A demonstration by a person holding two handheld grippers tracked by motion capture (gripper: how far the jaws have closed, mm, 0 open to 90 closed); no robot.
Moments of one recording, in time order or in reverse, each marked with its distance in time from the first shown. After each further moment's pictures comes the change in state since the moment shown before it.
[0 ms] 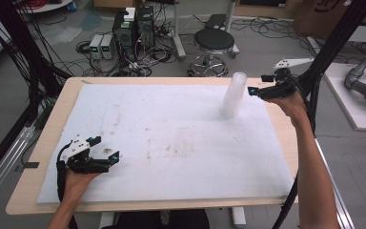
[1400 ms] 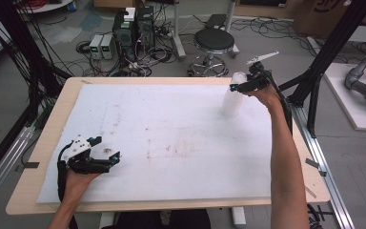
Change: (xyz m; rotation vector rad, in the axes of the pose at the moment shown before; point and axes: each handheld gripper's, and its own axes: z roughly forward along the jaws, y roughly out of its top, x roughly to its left) left arm -0.001 0.001 0.002 0.018 -0.006 0.008; right arm -0.011 0.013 0.082 0.164 -0.024 0.029
